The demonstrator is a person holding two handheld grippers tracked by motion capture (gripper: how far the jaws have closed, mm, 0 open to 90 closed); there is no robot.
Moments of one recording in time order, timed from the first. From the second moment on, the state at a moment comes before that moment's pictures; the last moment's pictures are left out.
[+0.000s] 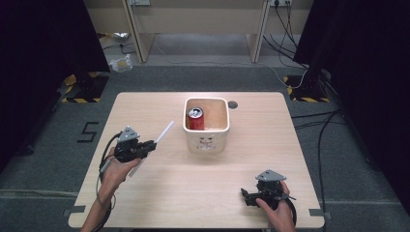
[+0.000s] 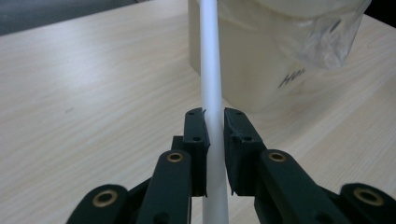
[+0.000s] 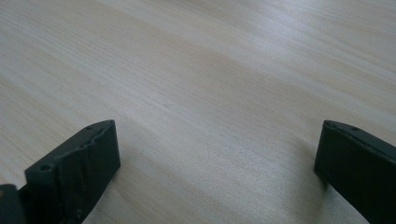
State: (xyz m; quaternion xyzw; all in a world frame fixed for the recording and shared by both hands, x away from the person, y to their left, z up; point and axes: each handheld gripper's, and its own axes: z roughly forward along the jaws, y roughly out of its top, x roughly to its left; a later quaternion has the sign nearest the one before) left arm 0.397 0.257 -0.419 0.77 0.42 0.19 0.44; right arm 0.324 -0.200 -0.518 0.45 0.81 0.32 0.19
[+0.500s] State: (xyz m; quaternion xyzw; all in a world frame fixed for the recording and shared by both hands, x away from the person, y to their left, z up) left arm 0.412 0.235 -0.365 0.77 0.38 0.19 0.47; right arm 0.324 -0.200 -0.518 0.45 0.81 0.33 0.19
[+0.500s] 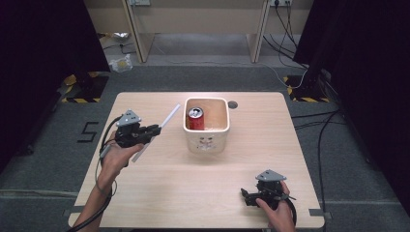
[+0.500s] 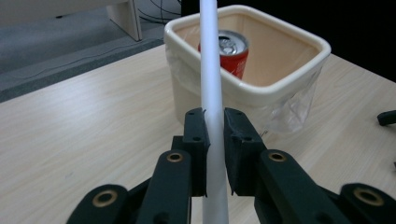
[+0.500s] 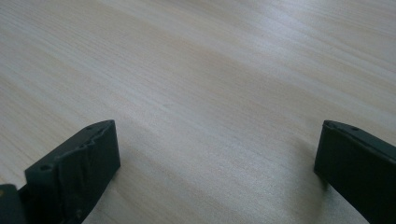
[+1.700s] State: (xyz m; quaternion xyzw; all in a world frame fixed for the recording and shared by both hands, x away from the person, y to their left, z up) left arm 0.484 0.115 -0.316 0.79 0.32 0.16 0.49; right arm 0.324 -0.200 -0.518 0.45 0.81 0.33 0.19
